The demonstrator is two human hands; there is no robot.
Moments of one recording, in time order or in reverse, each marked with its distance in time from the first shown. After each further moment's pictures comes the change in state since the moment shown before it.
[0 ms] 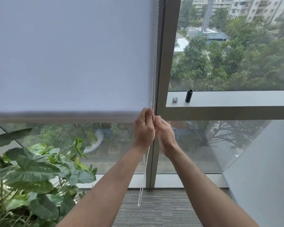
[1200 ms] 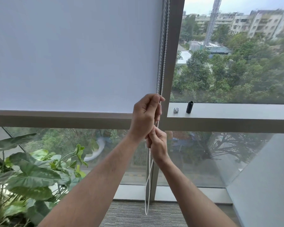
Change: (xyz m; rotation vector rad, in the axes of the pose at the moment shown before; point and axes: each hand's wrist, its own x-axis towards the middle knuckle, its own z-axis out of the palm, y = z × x) left_hand 0.044 0.059 -0.014 -0.262 -0.213 0.151; right_hand -0.008 0.001 0.033 0.036 0.015 -0.272
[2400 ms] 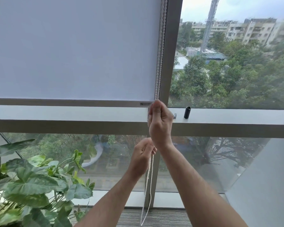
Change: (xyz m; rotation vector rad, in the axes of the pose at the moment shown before) left_hand -0.089 -0.066 -0.014 0.166 -0.032 -0.242; right_hand 0.038 -0.083 0.029 -0.129 0.135 -0.400
